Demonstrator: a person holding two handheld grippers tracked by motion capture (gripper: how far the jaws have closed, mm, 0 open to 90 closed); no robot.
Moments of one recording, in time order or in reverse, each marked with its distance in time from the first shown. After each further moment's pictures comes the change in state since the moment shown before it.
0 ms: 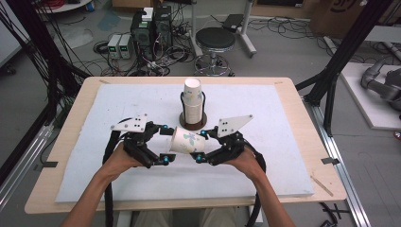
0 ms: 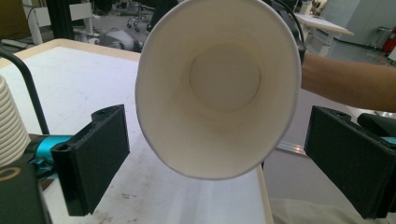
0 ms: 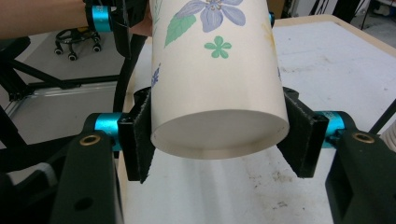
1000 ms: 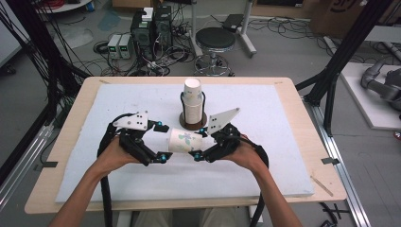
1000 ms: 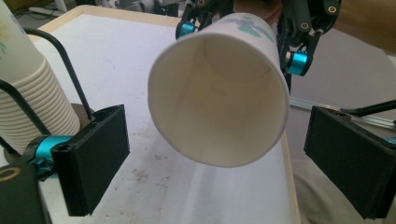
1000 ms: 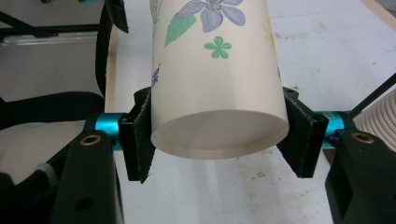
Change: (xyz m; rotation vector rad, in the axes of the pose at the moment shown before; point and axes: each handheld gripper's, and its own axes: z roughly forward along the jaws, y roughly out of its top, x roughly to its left) left arm -0.004 0.018 -0.009 0.191 0.099 0.056; right arm -0.001 0.027 0.004 0.221 -0.053 -0.064
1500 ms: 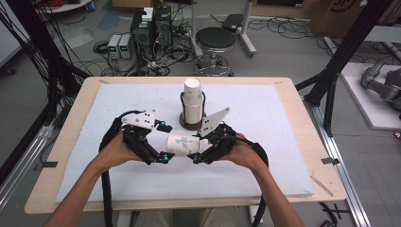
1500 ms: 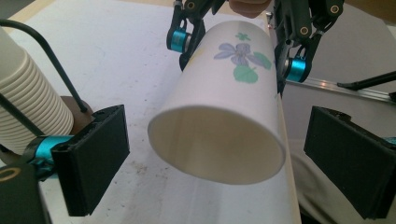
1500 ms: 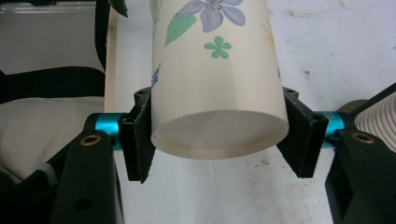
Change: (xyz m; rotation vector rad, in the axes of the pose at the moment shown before) left arm 0.001 0.014 0.006 0.109 -0.009 0.036; right arm 0.001 0.008 0.010 0.112 0.023 -0.033
